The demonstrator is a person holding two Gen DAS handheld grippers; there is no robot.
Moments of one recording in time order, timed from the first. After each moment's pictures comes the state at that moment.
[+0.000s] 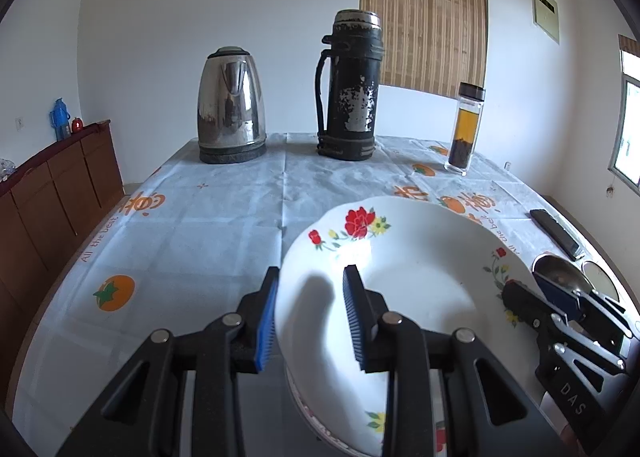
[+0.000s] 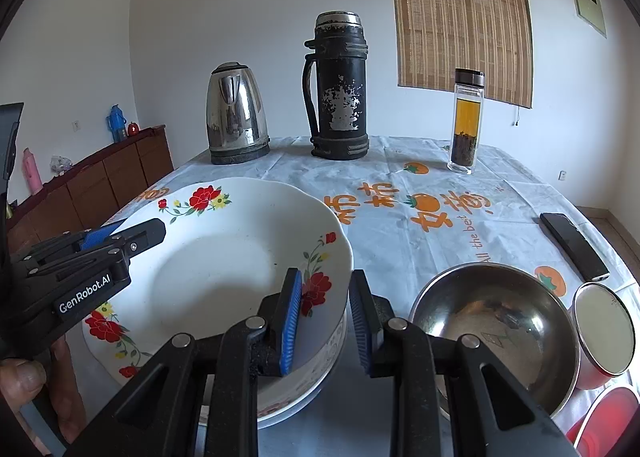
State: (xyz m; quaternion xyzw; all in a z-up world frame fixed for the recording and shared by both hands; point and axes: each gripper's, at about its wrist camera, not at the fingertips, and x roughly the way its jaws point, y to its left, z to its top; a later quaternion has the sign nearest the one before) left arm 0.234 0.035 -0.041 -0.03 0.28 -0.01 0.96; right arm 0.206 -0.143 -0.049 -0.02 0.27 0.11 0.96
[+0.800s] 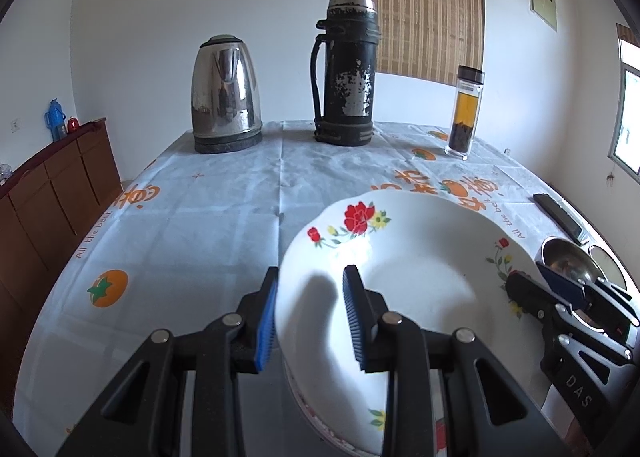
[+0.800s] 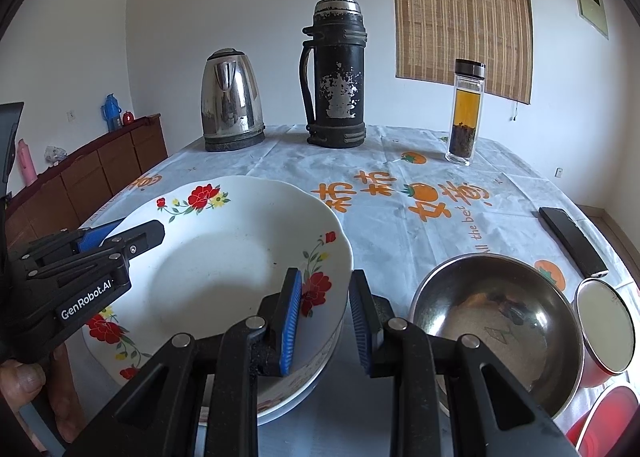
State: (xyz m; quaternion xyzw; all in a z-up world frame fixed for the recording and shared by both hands) left arm 0.240 0.031 -0.052 -0.01 0.30 -0.01 0.95; right arm 0.212 -0.141 -0.056 -0.03 0.29 0.10 0.95
